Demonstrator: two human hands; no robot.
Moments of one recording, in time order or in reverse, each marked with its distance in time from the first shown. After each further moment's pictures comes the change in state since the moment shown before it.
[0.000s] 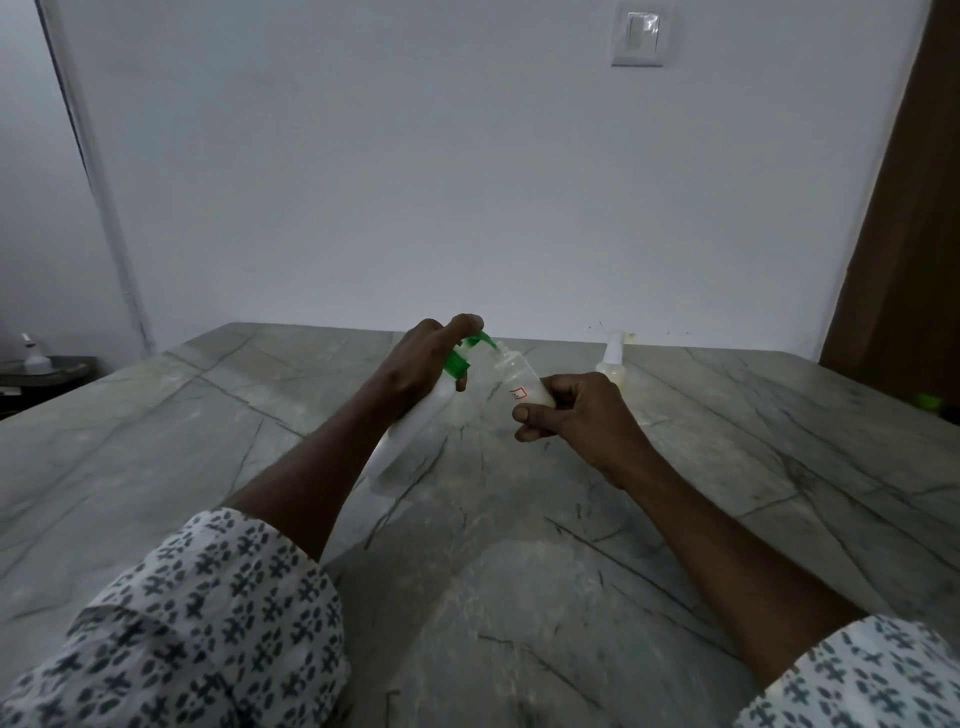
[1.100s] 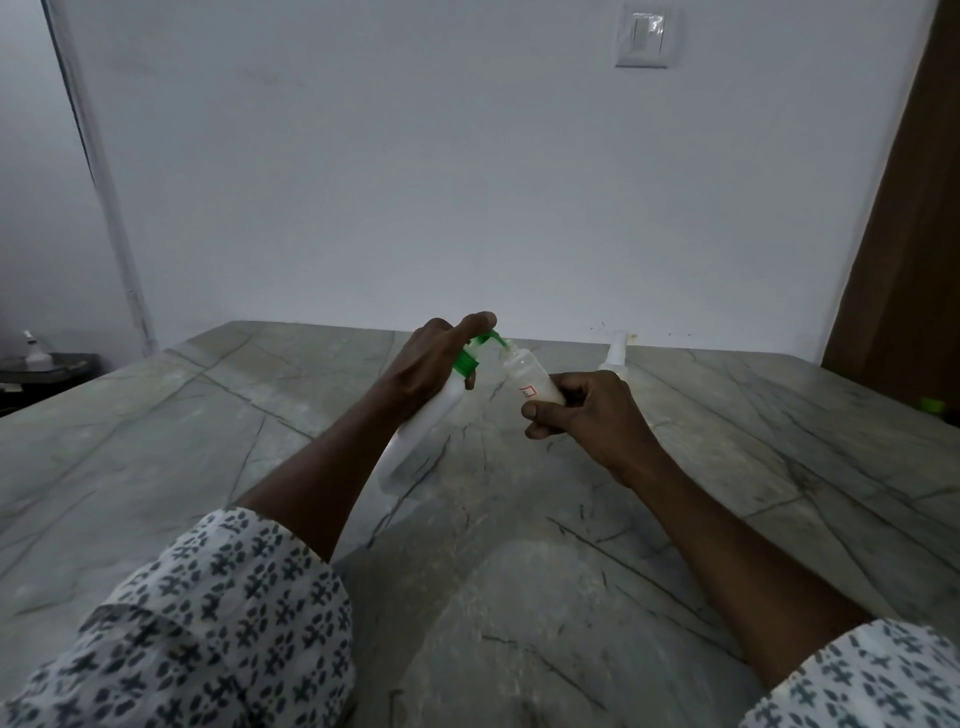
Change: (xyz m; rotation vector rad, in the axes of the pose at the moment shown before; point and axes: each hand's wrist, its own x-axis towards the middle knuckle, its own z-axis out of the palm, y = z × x) left_hand 0.000 0.002 0.005 0.066 0.029 0.021; right_hand -0.003 -0.005 -0.003 -0.001 0.053 -0.014
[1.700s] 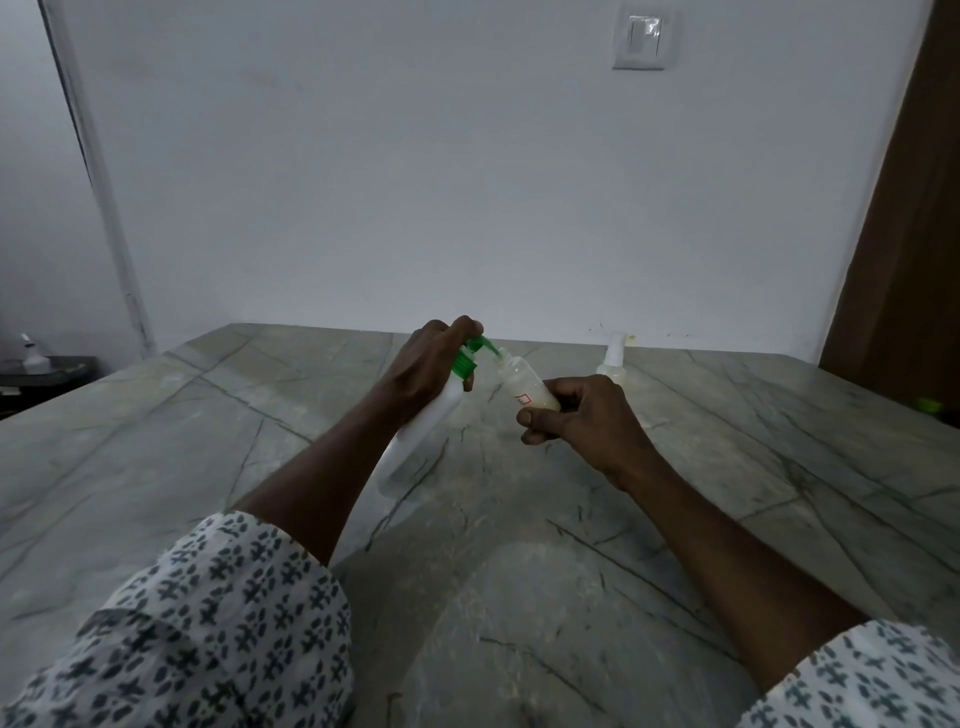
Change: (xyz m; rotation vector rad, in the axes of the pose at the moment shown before) left_hand 0.000 -0.001 0.000 -0.019 0.007 0.027; right_hand 0.000 0.003 0.001 -0.042 -0.017 -0.008
